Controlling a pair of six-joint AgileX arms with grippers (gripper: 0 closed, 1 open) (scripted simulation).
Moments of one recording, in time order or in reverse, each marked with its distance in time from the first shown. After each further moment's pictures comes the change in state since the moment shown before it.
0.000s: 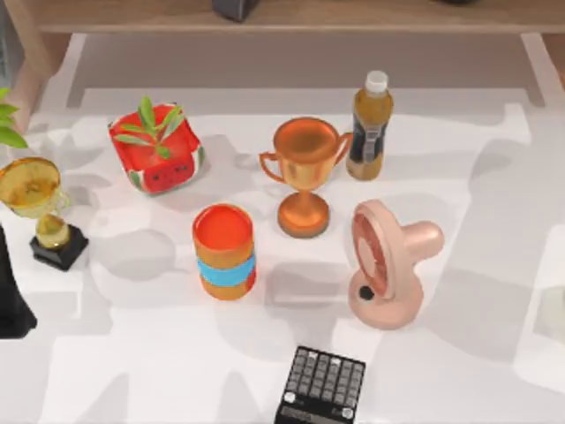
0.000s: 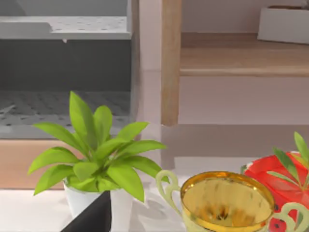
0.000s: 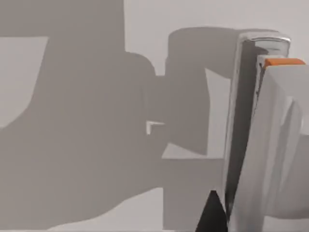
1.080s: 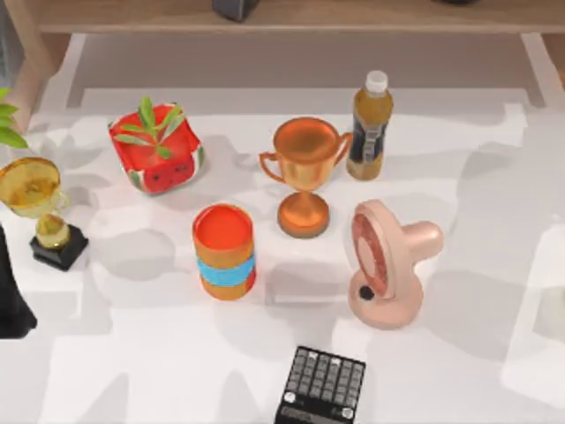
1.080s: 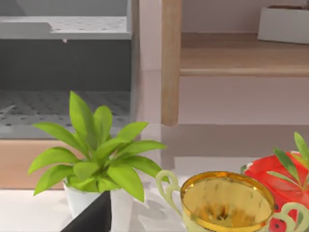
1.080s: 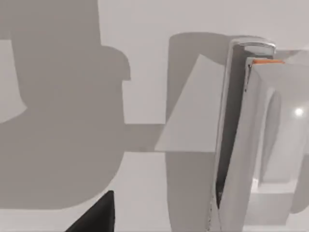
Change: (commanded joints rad) left arm 0.000 0.000 0.000 0.000 0.000 0.000; right arm 0.002 -0.050 -0.037 0.030 -0.006 -0.032
